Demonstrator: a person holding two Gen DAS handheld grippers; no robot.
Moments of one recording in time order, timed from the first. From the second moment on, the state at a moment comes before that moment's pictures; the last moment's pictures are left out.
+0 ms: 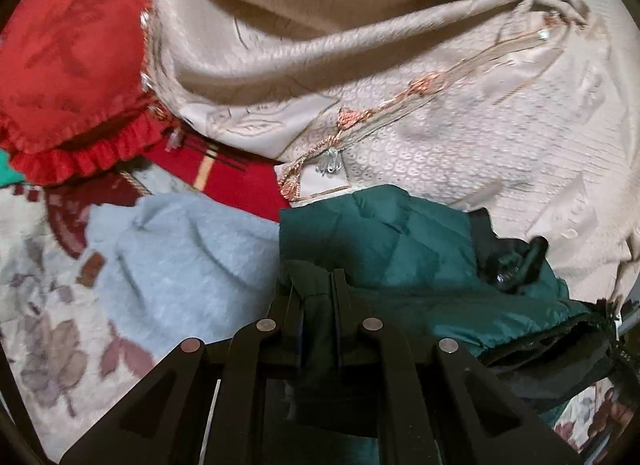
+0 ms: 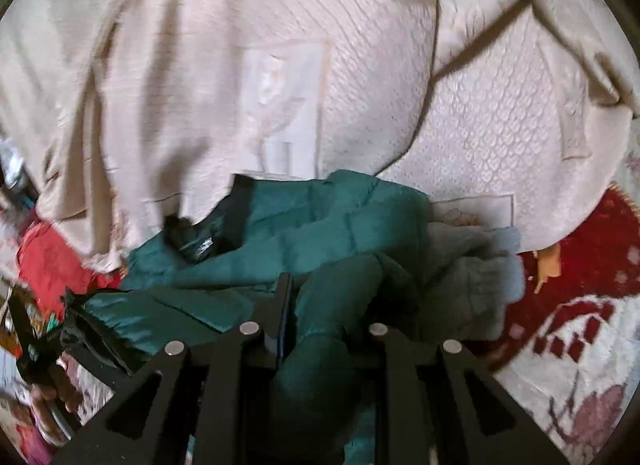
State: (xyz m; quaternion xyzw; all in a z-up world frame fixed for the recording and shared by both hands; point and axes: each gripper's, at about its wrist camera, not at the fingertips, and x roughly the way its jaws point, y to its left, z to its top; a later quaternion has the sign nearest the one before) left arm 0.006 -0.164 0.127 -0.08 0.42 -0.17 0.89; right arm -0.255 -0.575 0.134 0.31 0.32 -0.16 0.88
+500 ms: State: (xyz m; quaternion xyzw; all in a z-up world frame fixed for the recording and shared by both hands) left arm -0.052 -0.118 0.176 -0.09 0.32 -0.21 0.92; right arm -0.210 -0.609 0.092 0.40 0.32 -0.19 0.84
